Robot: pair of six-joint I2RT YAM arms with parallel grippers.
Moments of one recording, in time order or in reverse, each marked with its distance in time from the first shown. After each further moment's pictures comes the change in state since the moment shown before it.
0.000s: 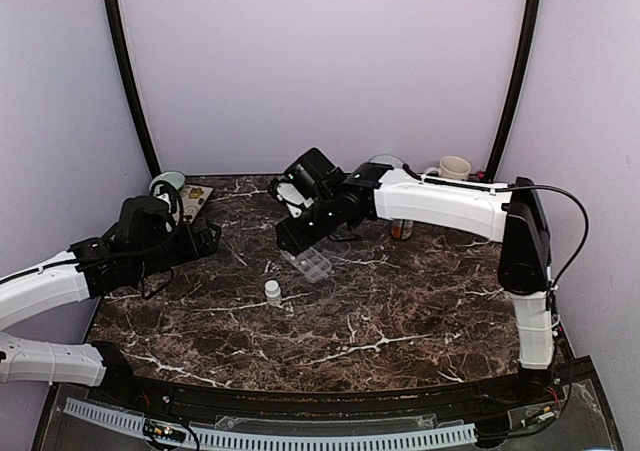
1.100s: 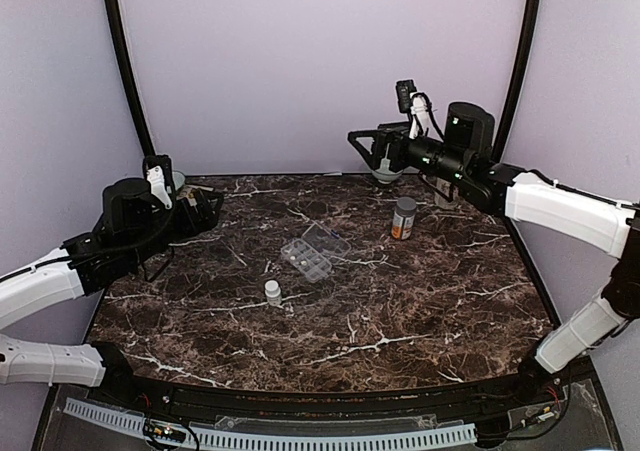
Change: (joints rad) left arm -0.005 -0.008 0.050 0.211 0.013 0.148; right arm -0.355 -0.639 -0.687 0.897 -0.236 0.017
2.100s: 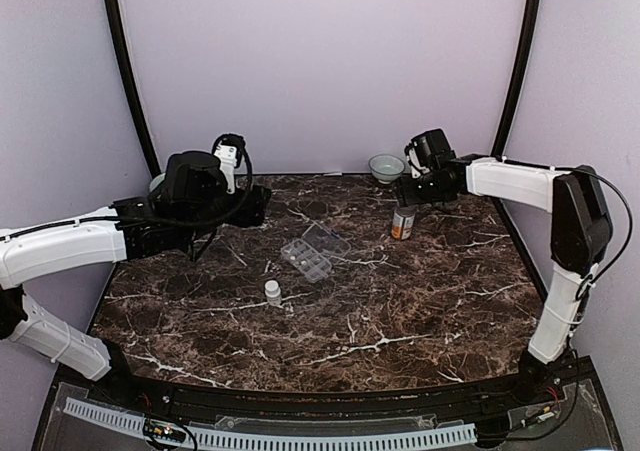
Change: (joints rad) left arm -0.206 0.357 0.323 -0.058 -0.168 0.309; right arm -0.190 0.410 0.230 -0.628 0.407 -0.012
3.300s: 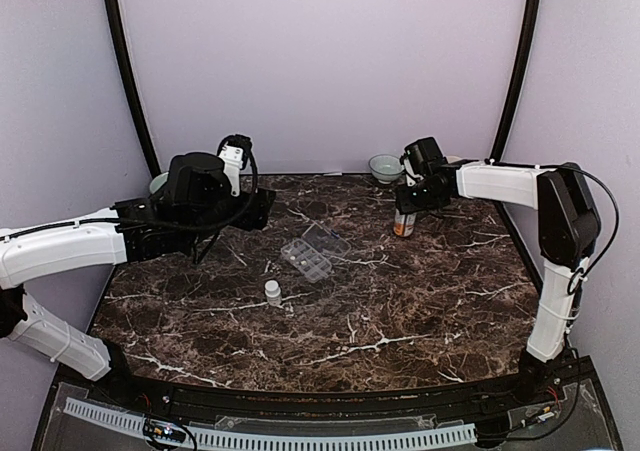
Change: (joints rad) left arm -0.035 0.000 0.004 -0.001 -0.022 0.027; right arm -0.001 0.057 0.020 0.000 0.010 -0.011
